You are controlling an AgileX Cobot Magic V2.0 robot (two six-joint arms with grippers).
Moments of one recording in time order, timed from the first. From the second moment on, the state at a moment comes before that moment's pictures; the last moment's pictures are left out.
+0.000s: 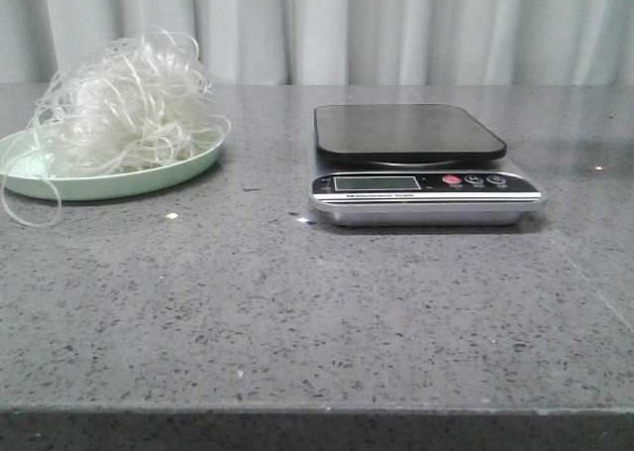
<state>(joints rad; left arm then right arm) -0.07 0.23 -0.32 -0.12 0.09 0.13 0.13 1.23 -1.14 0.28 0.47 -0.16</state>
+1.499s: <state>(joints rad) -0.07 0.23 -0.32 -0.12 0.10 0.13 0.05 0.18 -0.26 0.28 0.20 -0.16</state>
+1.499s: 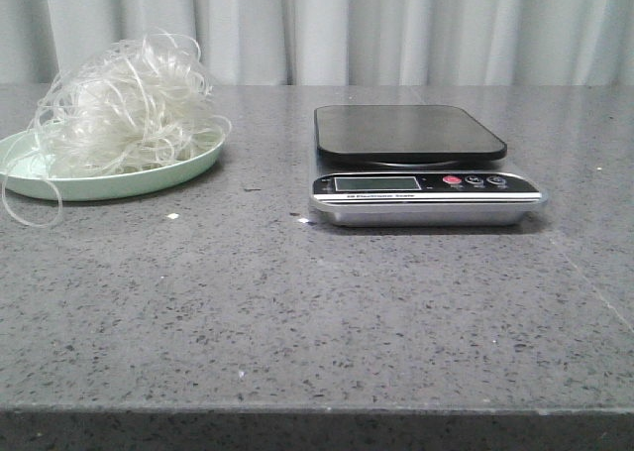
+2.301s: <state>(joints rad) -0.07 0.03 0.00 -0.01 0.10 0.13 0.05 0.18 -0.26 0.28 0.20 -0.16</state>
